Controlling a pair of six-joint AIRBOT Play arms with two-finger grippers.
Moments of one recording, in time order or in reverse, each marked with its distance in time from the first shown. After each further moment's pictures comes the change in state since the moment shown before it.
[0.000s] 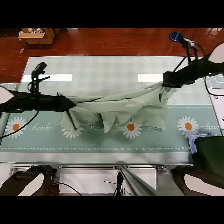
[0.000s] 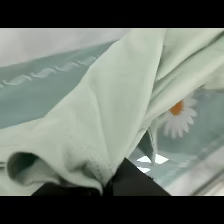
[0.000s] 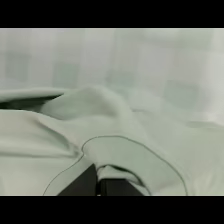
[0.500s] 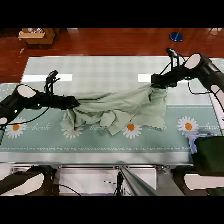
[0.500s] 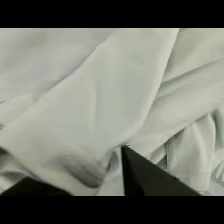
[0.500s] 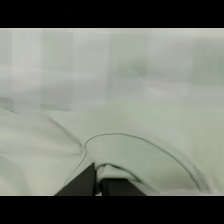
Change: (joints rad) left arm 0.003 -0.264 -0.006 -0.010 0.190 0.035; right arm 0.004 -0.212 -0.002 0.101 -0.182 -0.002
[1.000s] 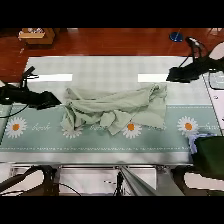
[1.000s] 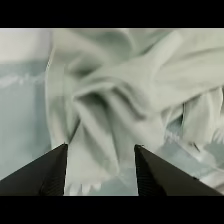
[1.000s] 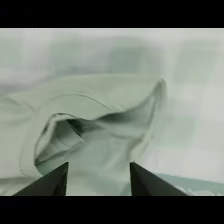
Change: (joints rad) left arm 0.323 0.027 0.144 0.117 -0.438 -0.014; right arm -0.168 0.111 0.082 -0.149 0.186 -0.066
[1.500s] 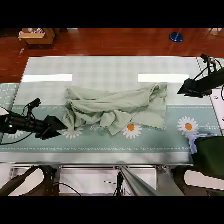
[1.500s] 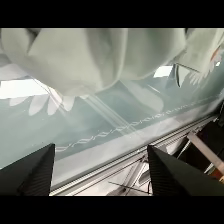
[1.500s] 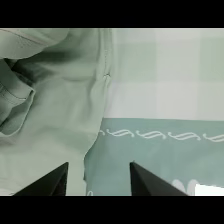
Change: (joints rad) left arm 0.105 0.131 -0.397 -0.101 -0.092 -0.037; right arm -0.171 0.025 -0.134 0.079 0.092 -0.057
